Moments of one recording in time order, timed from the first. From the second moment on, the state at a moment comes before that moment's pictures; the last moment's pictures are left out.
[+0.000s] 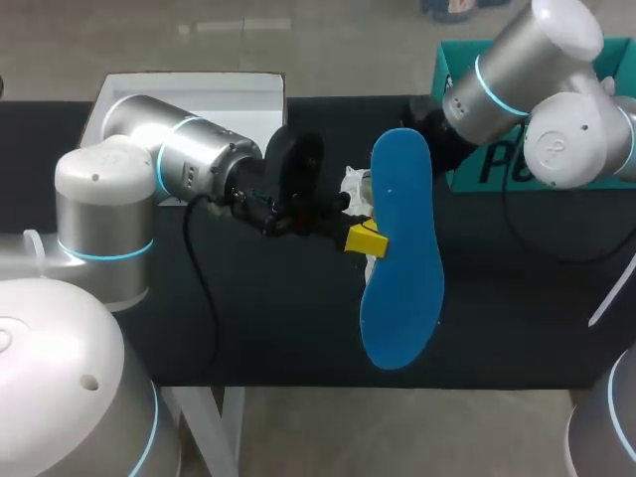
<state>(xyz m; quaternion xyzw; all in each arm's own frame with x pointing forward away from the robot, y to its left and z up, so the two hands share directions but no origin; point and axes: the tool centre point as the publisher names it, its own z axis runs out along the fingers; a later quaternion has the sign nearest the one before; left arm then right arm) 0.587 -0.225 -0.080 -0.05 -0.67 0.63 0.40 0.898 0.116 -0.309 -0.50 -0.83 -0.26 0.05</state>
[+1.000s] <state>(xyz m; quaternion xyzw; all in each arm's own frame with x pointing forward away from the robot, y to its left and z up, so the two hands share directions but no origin) 0.621 -0.224 -0.091 -0.17 -0.73 0.61 0.27 0.882 0.107 -0.232 -0.54 -0.69 -0.39 0.27</state>
